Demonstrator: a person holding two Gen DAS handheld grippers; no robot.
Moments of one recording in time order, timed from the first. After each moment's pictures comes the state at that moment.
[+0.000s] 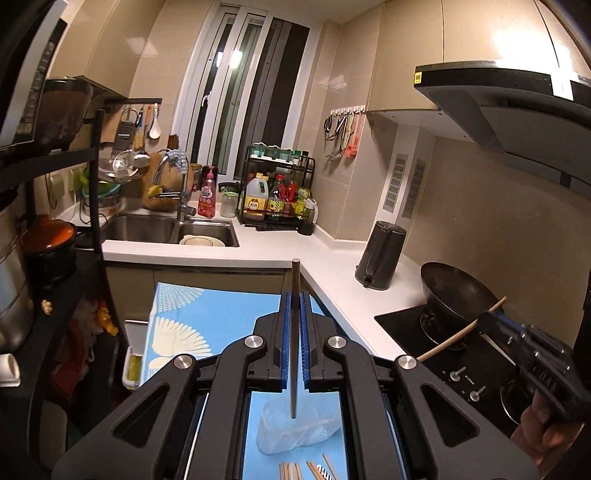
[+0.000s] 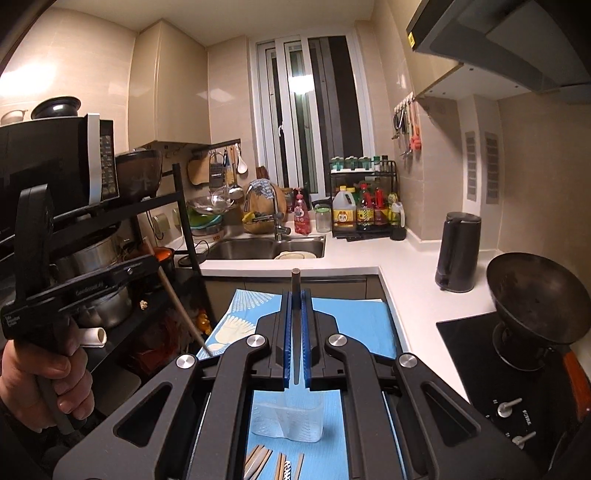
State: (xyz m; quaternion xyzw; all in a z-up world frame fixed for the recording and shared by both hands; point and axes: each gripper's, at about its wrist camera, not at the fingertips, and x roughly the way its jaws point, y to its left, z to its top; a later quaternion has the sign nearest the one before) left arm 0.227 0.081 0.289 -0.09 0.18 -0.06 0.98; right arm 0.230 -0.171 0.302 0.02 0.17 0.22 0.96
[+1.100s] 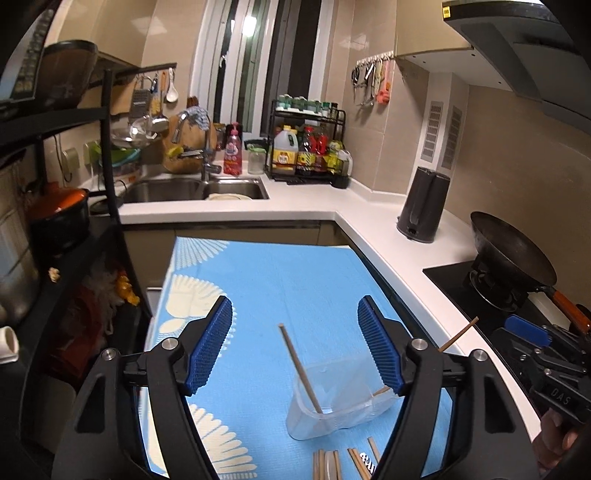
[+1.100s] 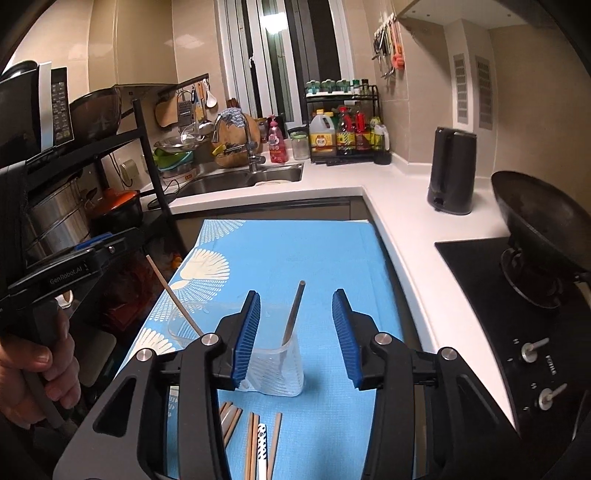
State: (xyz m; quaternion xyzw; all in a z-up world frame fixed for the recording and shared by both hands) left arm 0.265 0.081 0.210 -0.06 0.25 0.00 0.97; right arm 0.273 -0.175 0.202 0.01 0.28 0.18 0.94
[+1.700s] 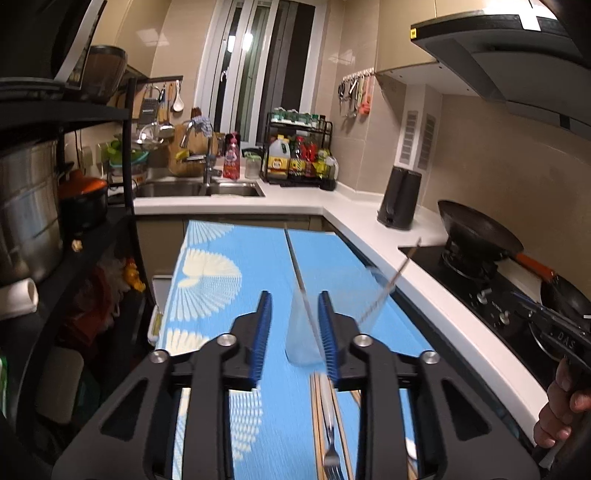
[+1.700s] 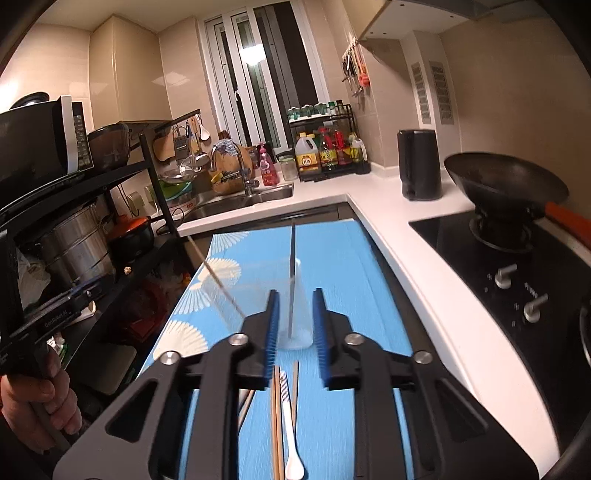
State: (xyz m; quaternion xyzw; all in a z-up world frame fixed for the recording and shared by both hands) left arm 0.117 0.080 0.169 -0.07 0.22 -0.02 0.97; right arm 0.142 -0.216 0.177 0.09 0.24 0.16 0.95
